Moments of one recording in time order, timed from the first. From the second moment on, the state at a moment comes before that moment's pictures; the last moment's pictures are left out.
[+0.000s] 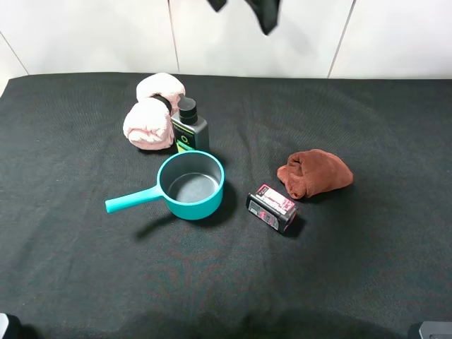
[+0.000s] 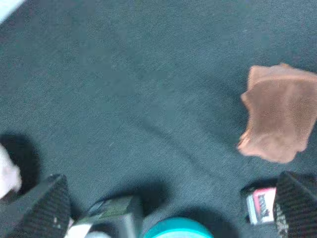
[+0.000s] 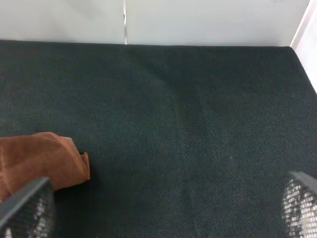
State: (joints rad) left arm -0.71 2.00 -2.11 0.01 1.18 0.07; right arm -0.09 -0.01 -0.50 0.06 1.03 -0.08
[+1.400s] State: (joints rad) left arm 0.05 0.78 -0.84 -0.08 1.12 0.07; right arm -0.09 -0.01 -0.50 0.06 1.03 -0.08
